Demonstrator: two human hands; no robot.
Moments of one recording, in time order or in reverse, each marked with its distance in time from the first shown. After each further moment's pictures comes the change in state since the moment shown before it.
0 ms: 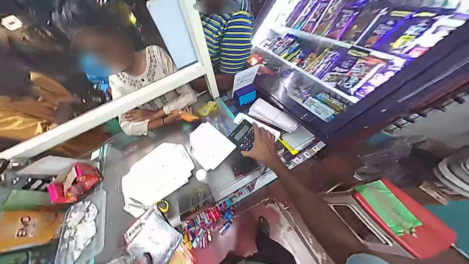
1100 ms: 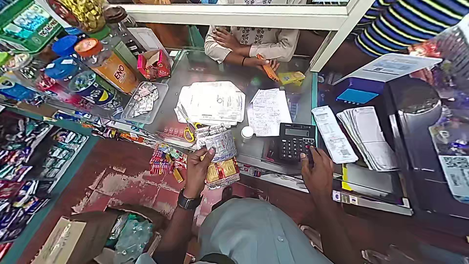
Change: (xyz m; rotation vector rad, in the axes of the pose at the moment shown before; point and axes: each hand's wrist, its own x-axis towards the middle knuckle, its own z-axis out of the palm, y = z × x) left_hand 0.010 -0.062 0.055 0.065 0.252 0.058; right_hand -0.049 0.050 0.023 0.145 0.014 -0.444
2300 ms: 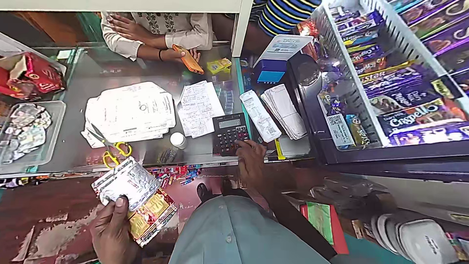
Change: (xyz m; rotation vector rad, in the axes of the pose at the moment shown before) left_hand -0.044 0.016 0.016 0.098 0.182 -0.053; right_hand -0.010 -0.008 -0.023 0.077 -0.113 -0.246
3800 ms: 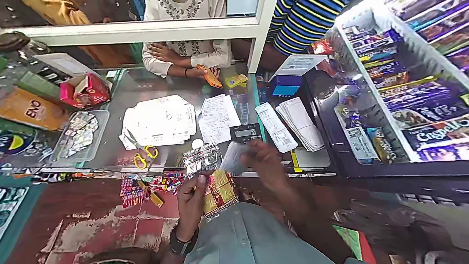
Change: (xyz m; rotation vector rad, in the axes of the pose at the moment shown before) left_hand -0.009 -0.012 0.089 -0.080 -0.419 0.165; right_hand 0.062 -0.069 -0.053 1.150 -0.020 0.275
